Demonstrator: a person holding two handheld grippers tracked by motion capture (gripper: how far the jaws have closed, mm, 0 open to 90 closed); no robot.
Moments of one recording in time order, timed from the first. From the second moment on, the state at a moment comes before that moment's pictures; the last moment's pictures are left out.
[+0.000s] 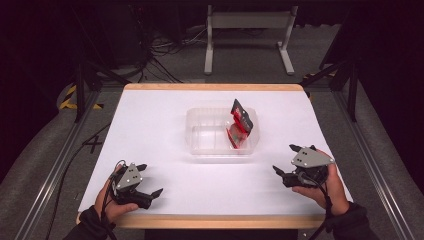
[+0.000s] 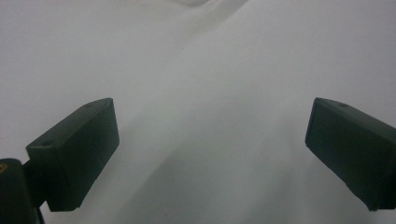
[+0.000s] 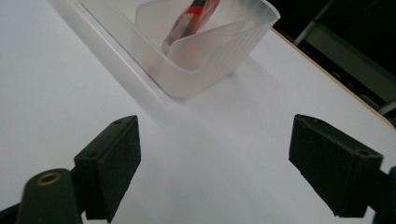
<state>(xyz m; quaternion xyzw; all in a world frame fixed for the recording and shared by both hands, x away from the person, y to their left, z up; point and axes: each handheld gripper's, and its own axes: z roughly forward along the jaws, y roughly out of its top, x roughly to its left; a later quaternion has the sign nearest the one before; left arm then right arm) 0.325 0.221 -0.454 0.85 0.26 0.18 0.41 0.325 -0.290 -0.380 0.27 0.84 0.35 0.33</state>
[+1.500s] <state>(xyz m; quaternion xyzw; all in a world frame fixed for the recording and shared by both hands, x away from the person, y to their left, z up) 0.325 0.225 -0.453 0.85 0.27 0.19 0.41 0.289 -0.385 -0.425 0.39 0.74 0.44 0.33</state>
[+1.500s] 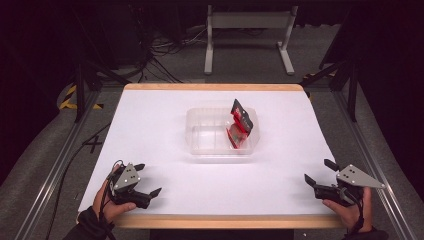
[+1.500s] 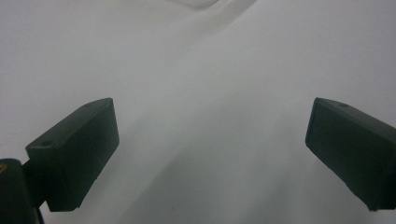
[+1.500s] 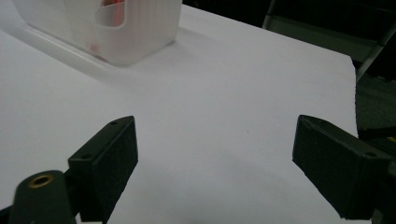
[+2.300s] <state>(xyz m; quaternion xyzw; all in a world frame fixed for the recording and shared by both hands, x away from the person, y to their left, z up) 0.323 0.227 -0.454 0.85 0.27 0.18 0.41 0.291 -0.387 -0.437 0.40 0.74 0.43 0.34</state>
